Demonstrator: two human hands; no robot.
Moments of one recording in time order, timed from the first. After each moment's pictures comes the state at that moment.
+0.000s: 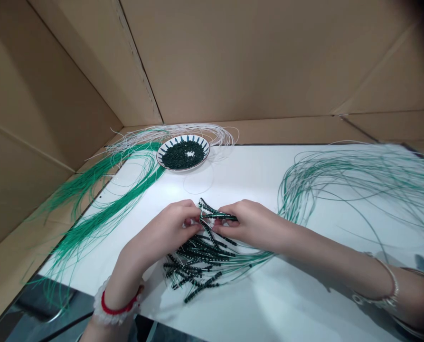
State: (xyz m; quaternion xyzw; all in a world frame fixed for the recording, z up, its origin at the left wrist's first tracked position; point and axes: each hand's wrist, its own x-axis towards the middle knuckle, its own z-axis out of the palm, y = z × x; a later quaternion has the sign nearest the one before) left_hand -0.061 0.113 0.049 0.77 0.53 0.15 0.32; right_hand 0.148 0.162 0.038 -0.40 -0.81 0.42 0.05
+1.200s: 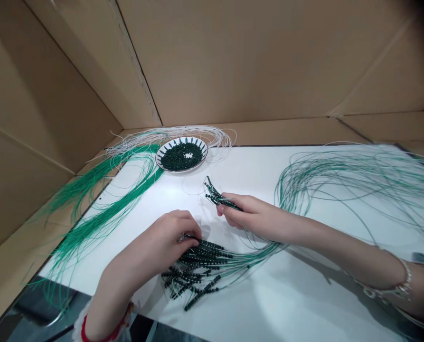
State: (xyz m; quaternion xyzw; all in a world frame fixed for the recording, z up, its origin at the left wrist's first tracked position) left_hand -0.057 0.097 0.066 0.78 0.54 0.05 0.29; right_hand 0.163 0.170 0.046 -0.34 -0.76 0.54 0.12
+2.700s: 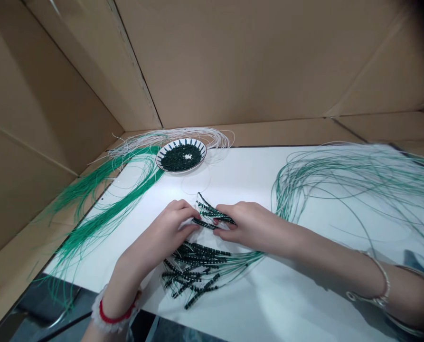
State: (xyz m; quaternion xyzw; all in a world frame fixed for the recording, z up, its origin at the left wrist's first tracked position) left_hand -0.055 0.100 0.050 0.77 0.56 0.14 0.25; right_hand 0.158 0.155 0.039 -0.38 -0.87 0.32 0.04
